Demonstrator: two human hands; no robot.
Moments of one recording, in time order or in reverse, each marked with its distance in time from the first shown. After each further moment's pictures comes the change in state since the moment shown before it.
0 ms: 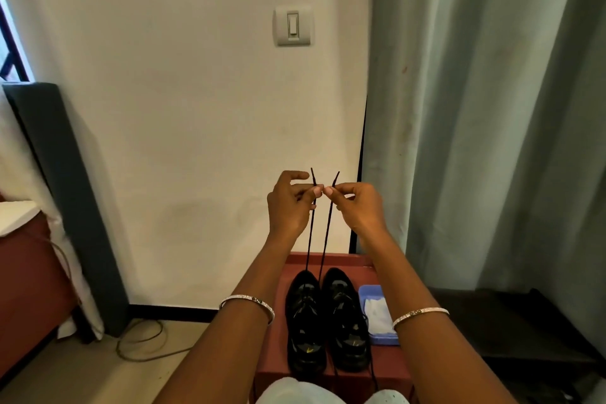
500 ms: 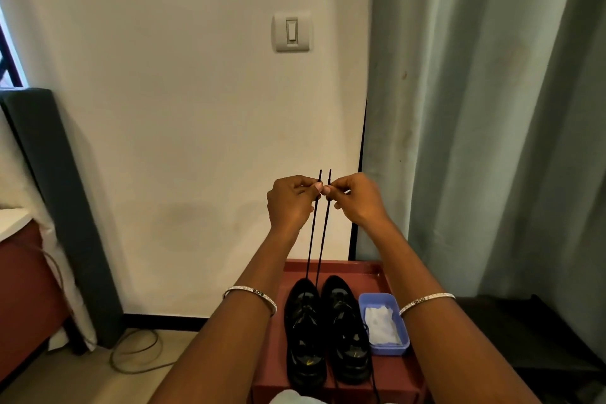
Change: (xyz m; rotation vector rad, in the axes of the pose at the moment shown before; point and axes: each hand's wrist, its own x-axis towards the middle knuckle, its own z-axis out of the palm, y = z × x) left_hand 0.023 0.009 0.005 -0.054 0.013 -0.104; right_hand 0.033 -0.011 -0.005 -0.293 -0.096 -0.162
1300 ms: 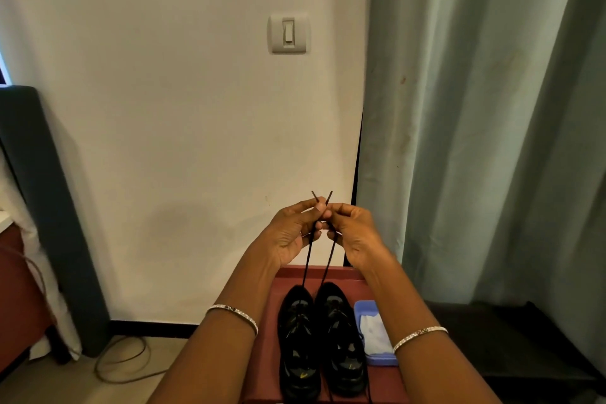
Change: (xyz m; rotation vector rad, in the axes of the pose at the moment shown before) left_hand -0.004 -0.012 -0.006 -0.567 -0.426 -0.501; right_hand -0.025 0.010 0.023 0.940 -0.066 0.441
